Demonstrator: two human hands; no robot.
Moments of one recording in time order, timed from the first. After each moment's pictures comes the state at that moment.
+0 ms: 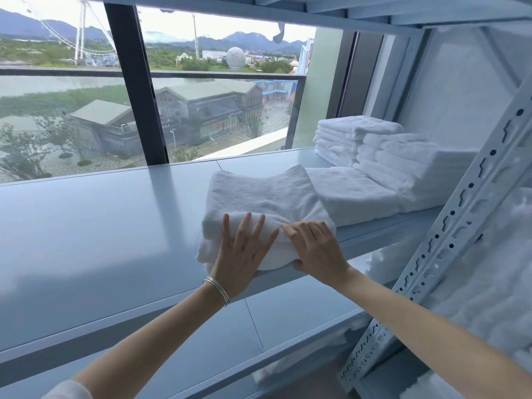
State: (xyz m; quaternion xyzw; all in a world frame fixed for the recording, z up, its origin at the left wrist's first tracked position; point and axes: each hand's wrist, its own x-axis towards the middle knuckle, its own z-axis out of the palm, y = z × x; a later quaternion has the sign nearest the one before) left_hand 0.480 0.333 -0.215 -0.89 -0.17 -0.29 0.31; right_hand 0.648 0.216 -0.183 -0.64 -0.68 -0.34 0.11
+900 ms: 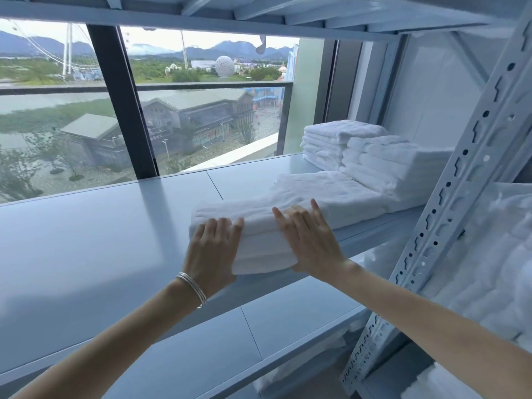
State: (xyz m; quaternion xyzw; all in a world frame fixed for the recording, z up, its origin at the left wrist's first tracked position) left_hand 0.453 0.310 -0.131 -0.92 -0.27 -0.20 0.21; right_hand 0.646 0.205 -0.143 -0.71 -0.62 -0.34 -0.01
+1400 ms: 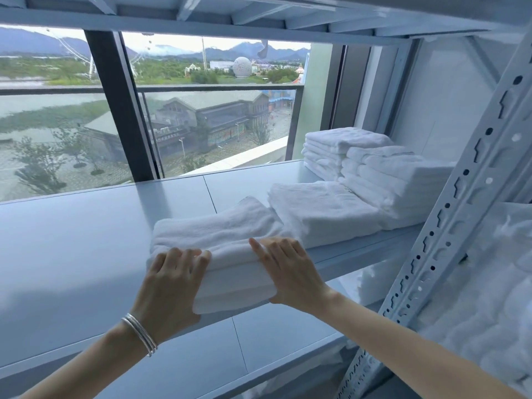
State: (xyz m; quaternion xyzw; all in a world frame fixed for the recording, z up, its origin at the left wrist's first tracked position) left_hand 0.442 0.284 -0.131 -0.92 -0.30 -0.17 0.19; right_hand 0.669 0.201 -0.165 -0.62 -0.71 -0.30 0.12
